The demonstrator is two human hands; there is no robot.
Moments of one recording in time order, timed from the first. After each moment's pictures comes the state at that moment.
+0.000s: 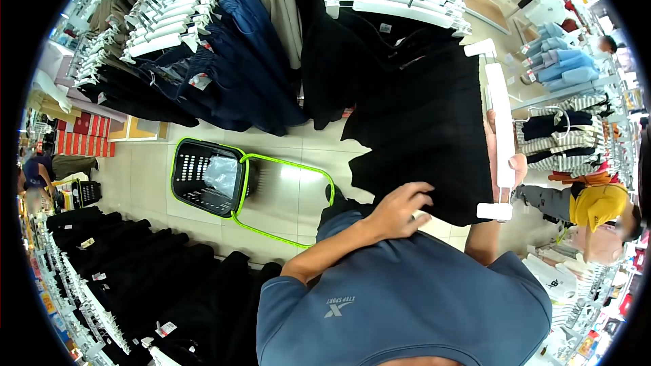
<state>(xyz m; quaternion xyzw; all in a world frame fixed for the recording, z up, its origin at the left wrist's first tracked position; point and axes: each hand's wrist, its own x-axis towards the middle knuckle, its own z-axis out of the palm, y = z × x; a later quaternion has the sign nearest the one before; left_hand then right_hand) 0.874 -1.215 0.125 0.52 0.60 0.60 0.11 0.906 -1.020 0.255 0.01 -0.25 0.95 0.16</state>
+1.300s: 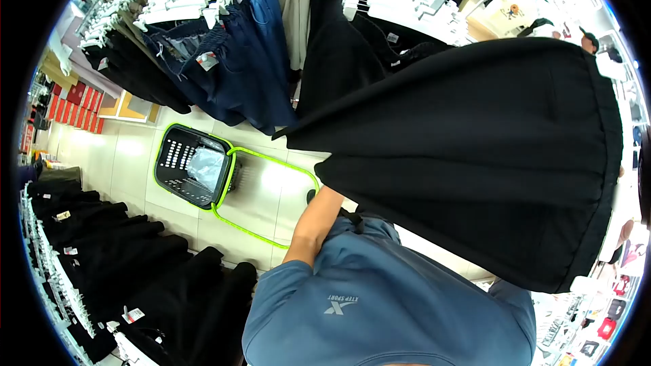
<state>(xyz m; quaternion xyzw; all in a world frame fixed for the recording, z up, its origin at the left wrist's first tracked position) 0.780 -1.190 -0.013 -0.01 0.14 0.90 0.41 0.997 -0.885 0.366 -0.03 -0.48 0.82 0.31</state>
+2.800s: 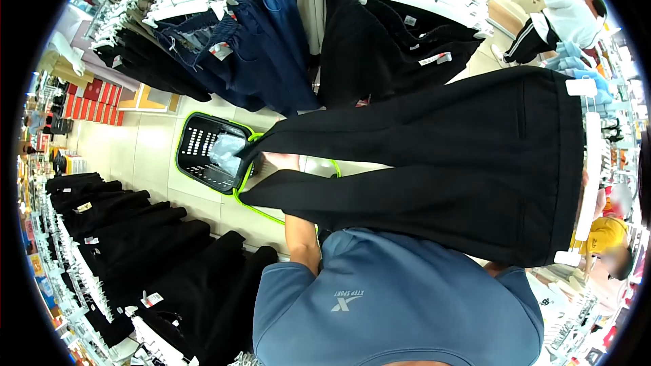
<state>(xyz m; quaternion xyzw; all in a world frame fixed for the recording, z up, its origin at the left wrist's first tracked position) 0.717 -1.377 -0.101 -0.18 -0.04 0.98 0.05 1.039 -0.873 0.305 -0.13 -0.41 0.87 0.26</state>
